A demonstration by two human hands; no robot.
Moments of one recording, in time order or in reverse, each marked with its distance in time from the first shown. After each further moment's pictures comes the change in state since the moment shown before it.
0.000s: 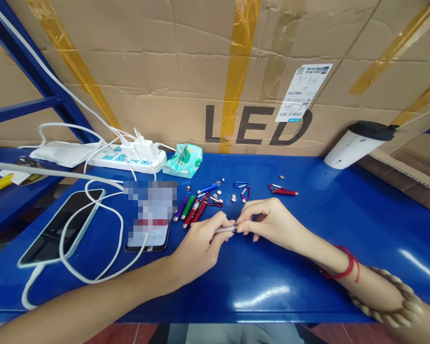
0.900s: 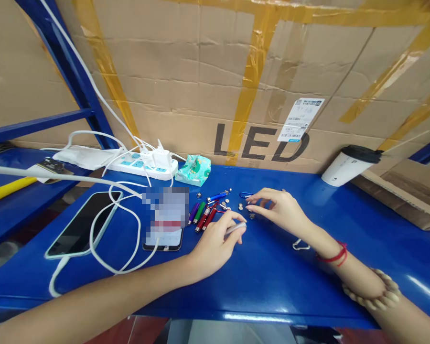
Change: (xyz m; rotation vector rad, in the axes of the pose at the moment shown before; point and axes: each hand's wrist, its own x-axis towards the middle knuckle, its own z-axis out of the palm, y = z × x) left_hand 0.004 0.001 0.005 -0.172 0.051 -0.061; right_hand 0.018 0.008 -0.029 -0.749 0.244 -0.146
